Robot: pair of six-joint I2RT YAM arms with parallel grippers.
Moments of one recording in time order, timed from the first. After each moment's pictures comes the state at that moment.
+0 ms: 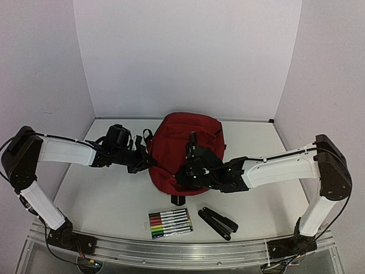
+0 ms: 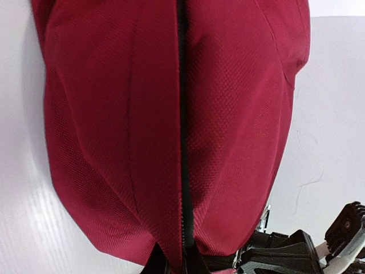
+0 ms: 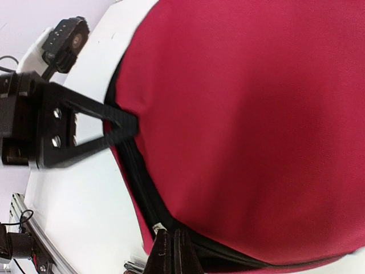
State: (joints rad) left arm -0.63 1.61 0.86 0.09 0.42 -0.98; right arm 1.12 1.76 1.11 -0.02 0.27 0.82
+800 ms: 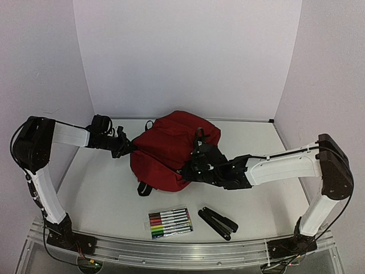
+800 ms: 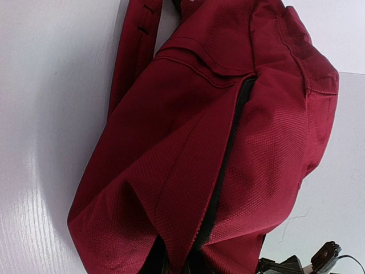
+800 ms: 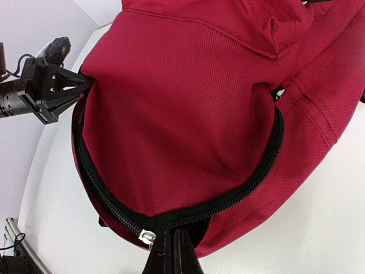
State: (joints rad) left arm -0.24 1.82 1.05 0.01 0.66 -0.81; right arm 1.08 1.73 1.08 0.01 0.34 0.82
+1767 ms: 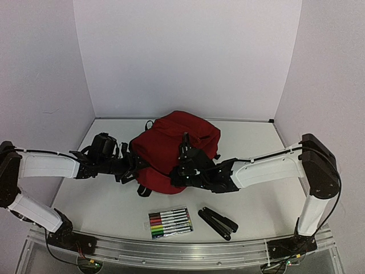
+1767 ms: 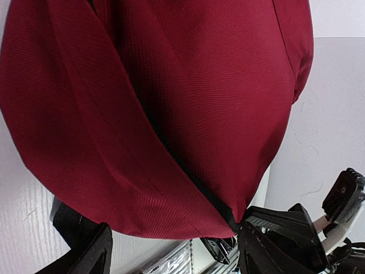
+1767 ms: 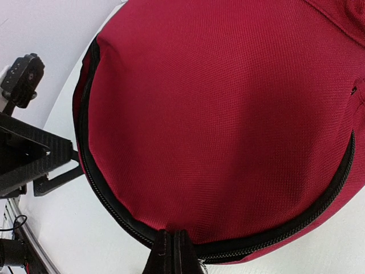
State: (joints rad) left arm -0.59 1.35 0.65 0.05 0.36 -1.03; right arm 1.11 1.87 1.17 0.06 0.27 0.78
